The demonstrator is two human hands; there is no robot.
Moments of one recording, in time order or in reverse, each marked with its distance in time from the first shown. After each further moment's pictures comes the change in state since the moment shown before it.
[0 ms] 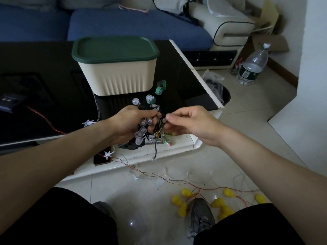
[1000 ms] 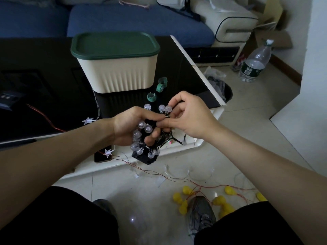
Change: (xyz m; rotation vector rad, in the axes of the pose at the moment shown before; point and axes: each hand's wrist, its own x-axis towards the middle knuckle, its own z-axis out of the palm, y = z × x) left_hand -0.010 0.006 0.003 0.026 -0.355 -0.220; right_hand 0.008 -0.005 0.013 -0.413 0.207 -0.246
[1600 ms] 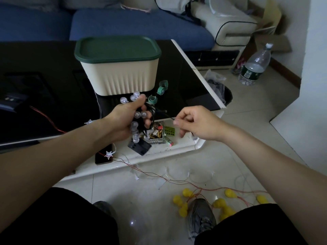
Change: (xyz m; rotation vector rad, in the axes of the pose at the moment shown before) left_hand 0.008 0.001 -0.015 -0.284 0.468 0.230; right_hand -0.002 0.019 -0.023 -0.092 -0.272 0.083
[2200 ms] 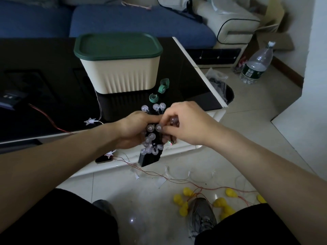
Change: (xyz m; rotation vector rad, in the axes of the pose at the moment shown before) left_hand -0.022 -0.008 0.025 0.204 -0.292 -0.103; right_hand 0.000 -0.036 0.020 -0.296 0.090 -0.258
